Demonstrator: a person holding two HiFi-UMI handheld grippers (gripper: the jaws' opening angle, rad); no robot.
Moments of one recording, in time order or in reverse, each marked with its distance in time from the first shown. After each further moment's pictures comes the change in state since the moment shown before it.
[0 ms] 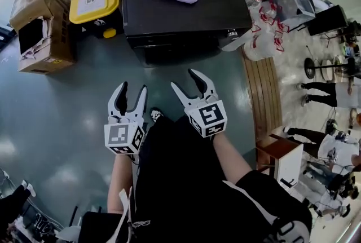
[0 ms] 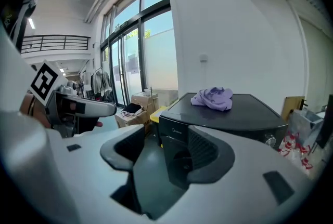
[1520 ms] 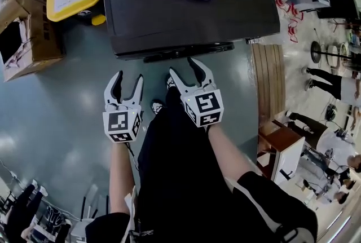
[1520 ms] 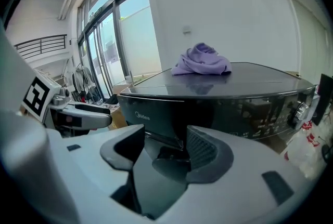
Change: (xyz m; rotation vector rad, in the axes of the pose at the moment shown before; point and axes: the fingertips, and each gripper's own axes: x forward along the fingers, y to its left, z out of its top) left arm 0.175 0.097 -0.103 0.065 0.234 -0.001; right arm 0.167 -0.098 -0.088 0.155 0.163 -0.090
